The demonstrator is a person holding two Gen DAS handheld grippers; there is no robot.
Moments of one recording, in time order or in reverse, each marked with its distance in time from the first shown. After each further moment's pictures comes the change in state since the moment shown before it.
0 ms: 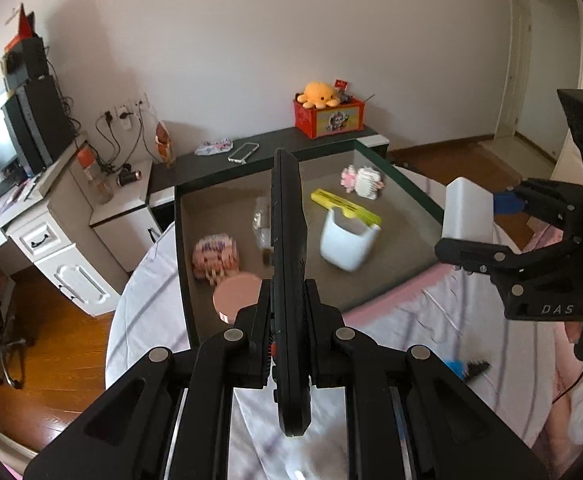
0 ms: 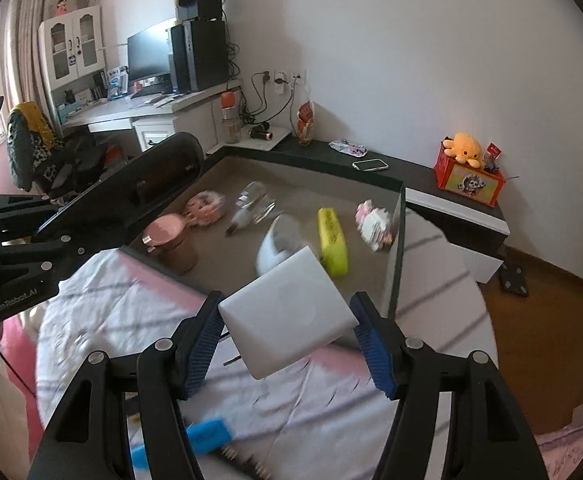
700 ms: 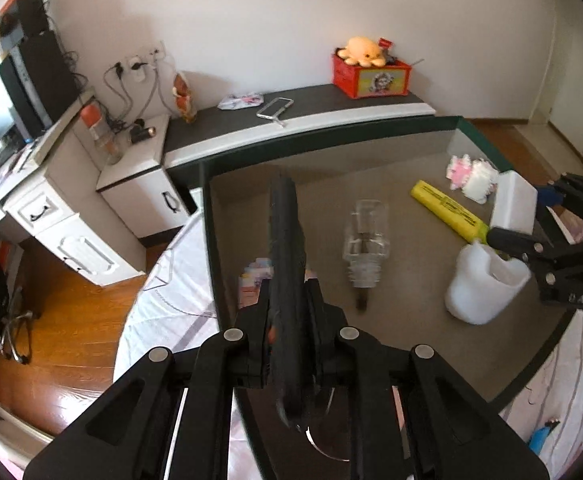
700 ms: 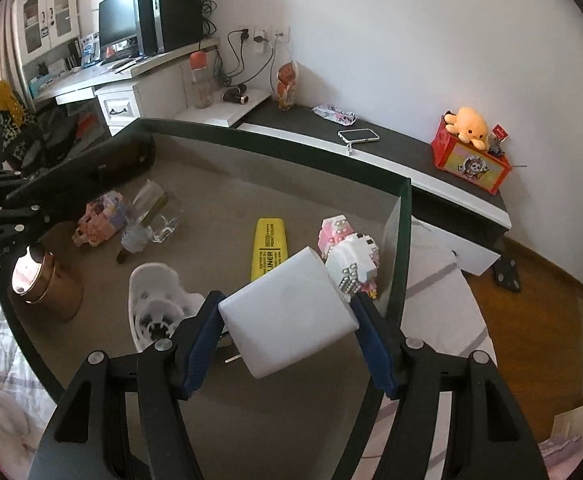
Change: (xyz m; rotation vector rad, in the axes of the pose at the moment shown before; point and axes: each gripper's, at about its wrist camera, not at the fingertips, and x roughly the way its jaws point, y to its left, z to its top) left arm 0.110 0.057 0.026 -0.069 0.157 0.079; right arm 0.106 -0.038 0.029 -0.039 0.138 -0.052
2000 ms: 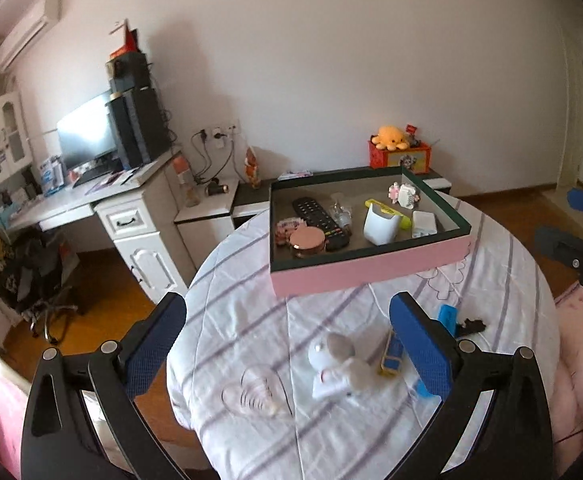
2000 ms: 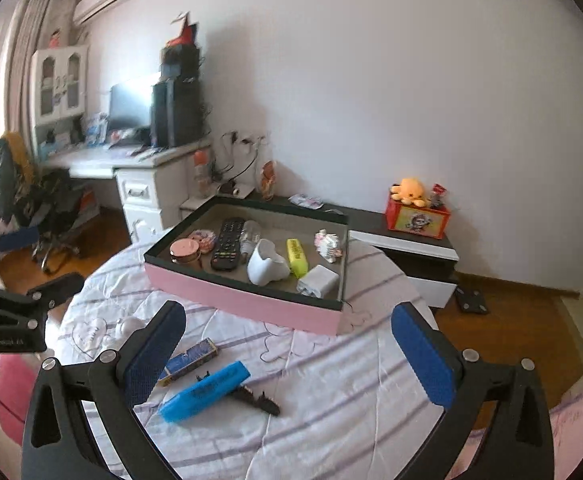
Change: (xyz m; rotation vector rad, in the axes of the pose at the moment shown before) left arm -0.226 -0.069 -0.176 -0.114 -0.340 0.197; right arm -0.227 0.074 -0.131 0.130 -0.385 -0.108
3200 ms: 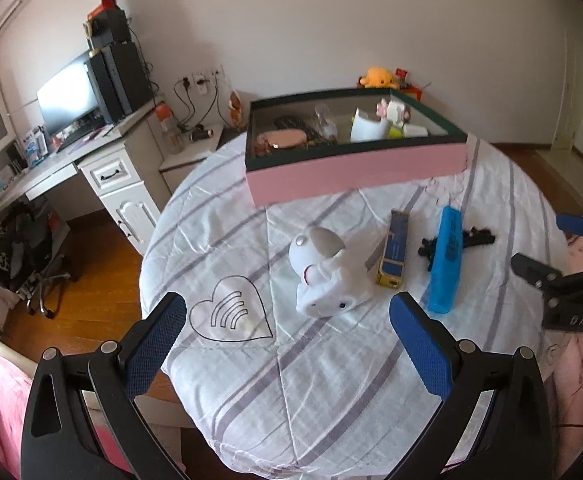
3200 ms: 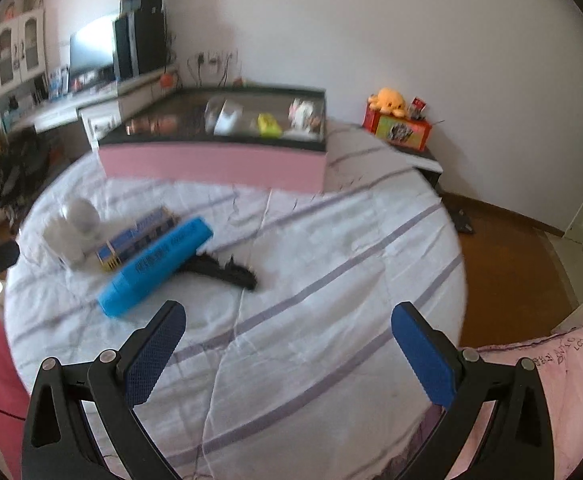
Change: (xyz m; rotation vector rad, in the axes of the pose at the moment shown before) left arm 0.034 -0.016 -0.063 0.054 0.198 -0.035; right arm 0.057 0.000 -0.096 0.019 0.310 -0.073
